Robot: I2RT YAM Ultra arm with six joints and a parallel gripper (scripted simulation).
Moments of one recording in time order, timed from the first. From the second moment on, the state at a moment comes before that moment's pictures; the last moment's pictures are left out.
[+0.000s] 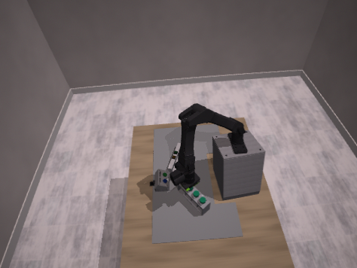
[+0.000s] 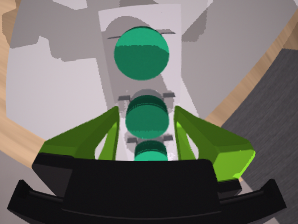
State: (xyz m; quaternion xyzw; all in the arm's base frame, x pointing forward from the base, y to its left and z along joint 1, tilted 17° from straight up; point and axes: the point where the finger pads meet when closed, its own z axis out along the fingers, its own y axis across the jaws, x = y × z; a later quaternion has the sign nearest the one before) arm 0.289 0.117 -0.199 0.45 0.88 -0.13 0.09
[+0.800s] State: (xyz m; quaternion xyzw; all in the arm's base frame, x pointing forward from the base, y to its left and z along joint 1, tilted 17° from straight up) arm 0.288 0.117 -0.199 0.46 0.87 -0.13 0.09
